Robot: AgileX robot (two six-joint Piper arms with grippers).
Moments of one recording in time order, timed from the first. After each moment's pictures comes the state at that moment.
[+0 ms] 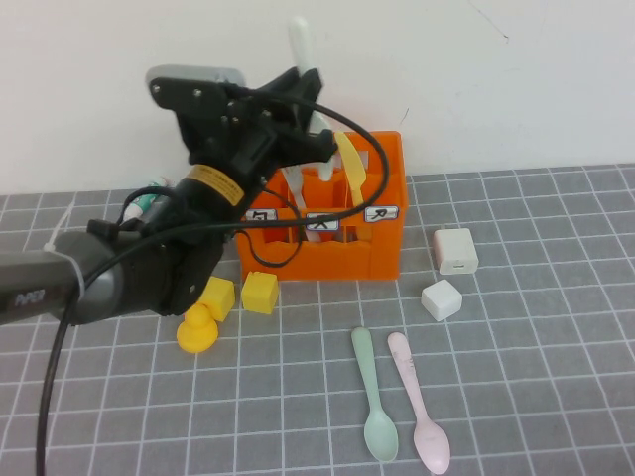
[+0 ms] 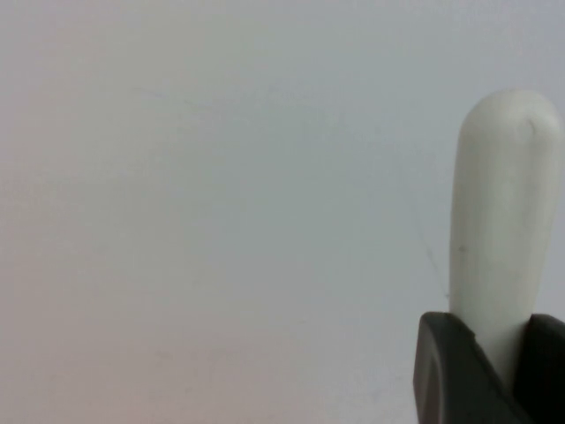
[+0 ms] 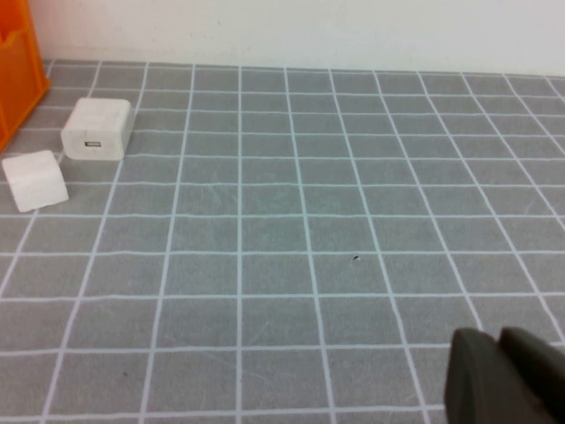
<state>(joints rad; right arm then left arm) -0.05 -0.01 0.02 0.01 0.42 -0.08 -0.41 1.90 -1.08 0.16 -0.97 -0.45</state>
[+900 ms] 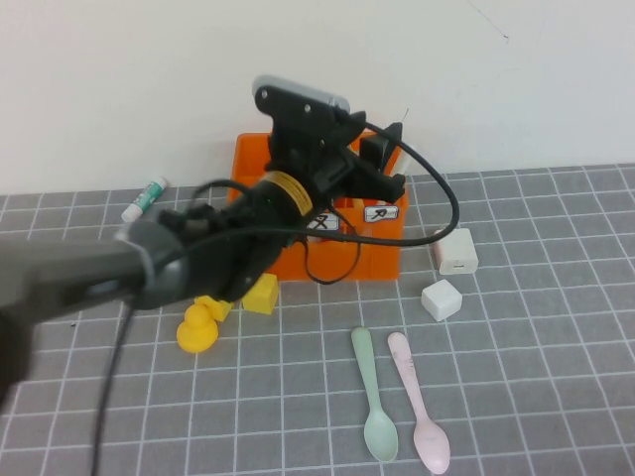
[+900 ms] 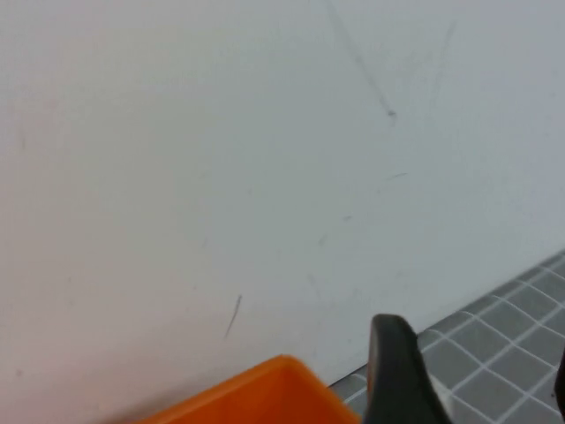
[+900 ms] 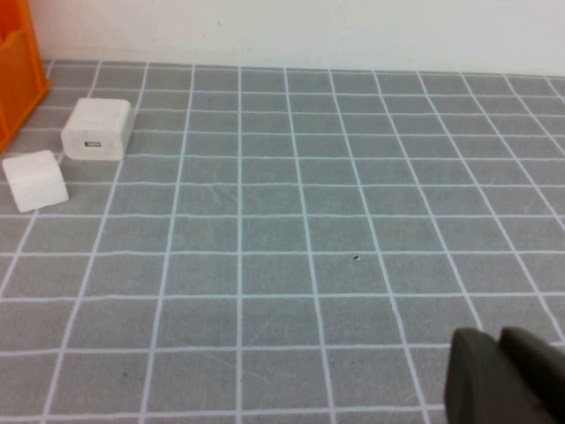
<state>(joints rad) -0.05 -0.01 0.02 0.01 0.42 -0.08 -0.51 2.00 -1.24 0.26 -0.70 -0.36</state>
